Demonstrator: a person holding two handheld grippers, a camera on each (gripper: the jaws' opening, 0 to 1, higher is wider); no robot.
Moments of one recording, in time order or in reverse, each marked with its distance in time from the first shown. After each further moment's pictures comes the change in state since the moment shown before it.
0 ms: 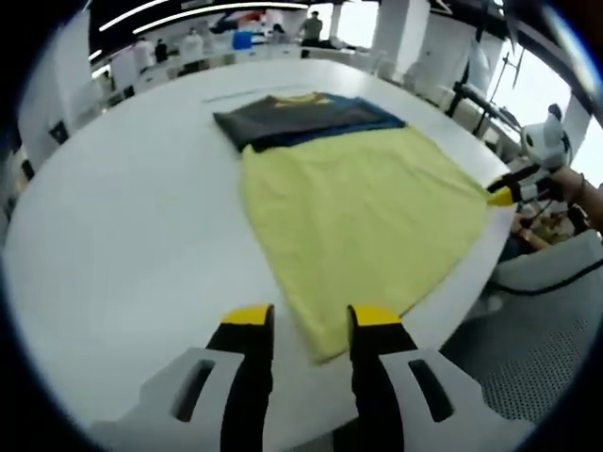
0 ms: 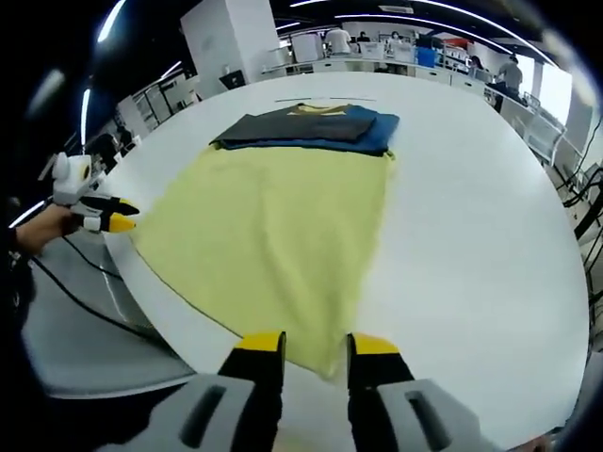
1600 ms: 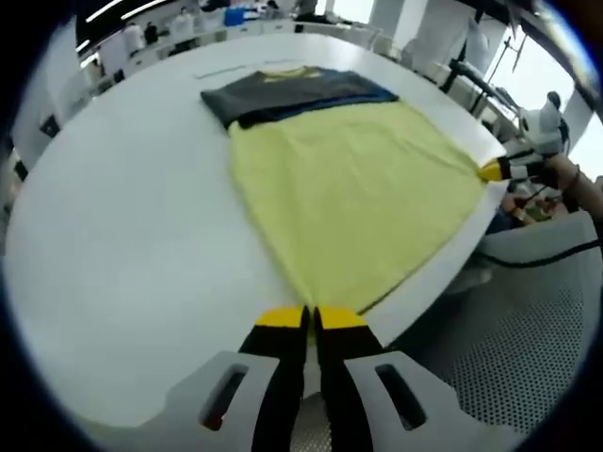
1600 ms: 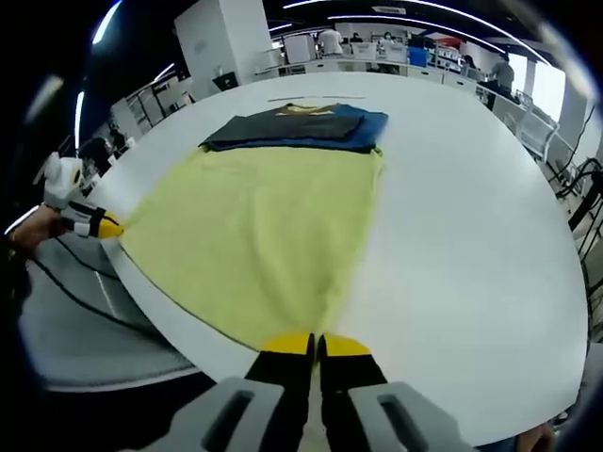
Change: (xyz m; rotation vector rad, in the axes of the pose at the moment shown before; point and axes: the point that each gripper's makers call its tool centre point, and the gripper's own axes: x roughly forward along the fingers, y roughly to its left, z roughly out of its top) left arm -0.017 -0.012 -0.024 0.042 0.123 -0.032; right arm -0.003 -0.003 -0.015 0.014 -0.002 -0.023
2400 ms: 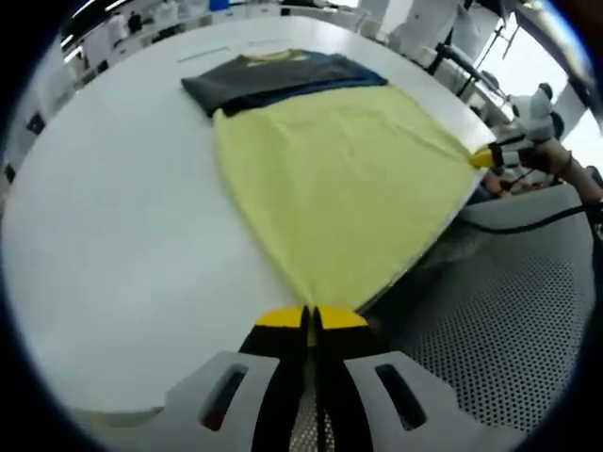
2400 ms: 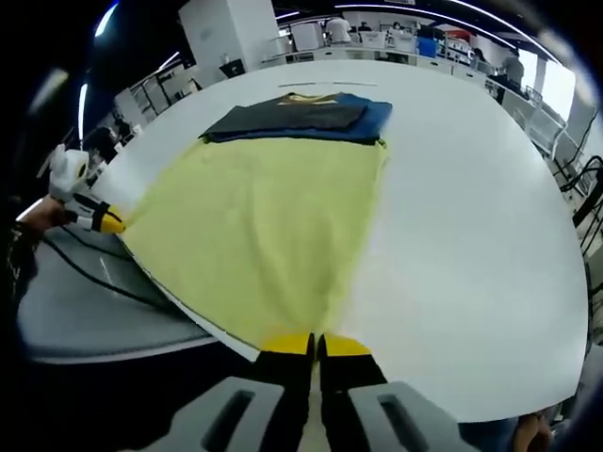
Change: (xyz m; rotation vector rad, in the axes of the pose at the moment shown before) left arm -0.009 -0.016 -0.029 0.004 0.076 -0.066; right arm -0.014 0.015 -0.021 -0.020 0.064 0.025
